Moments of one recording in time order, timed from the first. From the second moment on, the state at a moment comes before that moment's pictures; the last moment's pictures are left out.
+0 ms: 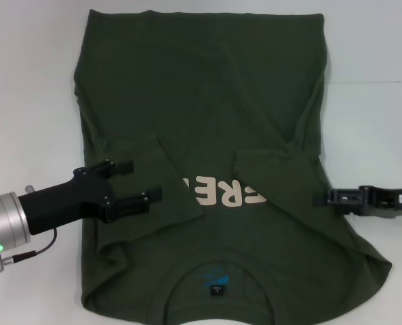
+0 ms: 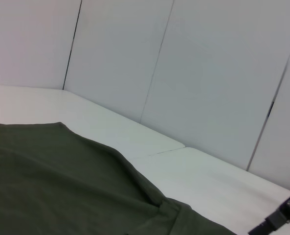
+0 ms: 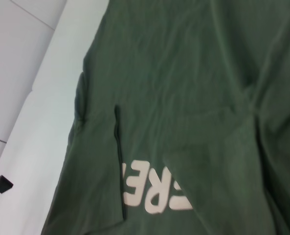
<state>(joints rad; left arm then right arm) -0.47 -2.15 0.52 0.63 1.98 1.49 -1.30 0.58 1.97 -0.69 -0.54 -2.19 -1.37 2.23</state>
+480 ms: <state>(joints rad) -0.48 -2.15 0.53 0.63 1.98 1.48 -1.30 0.54 1.98 -0.68 -0.54 -2.19 -1.38 2.23</state>
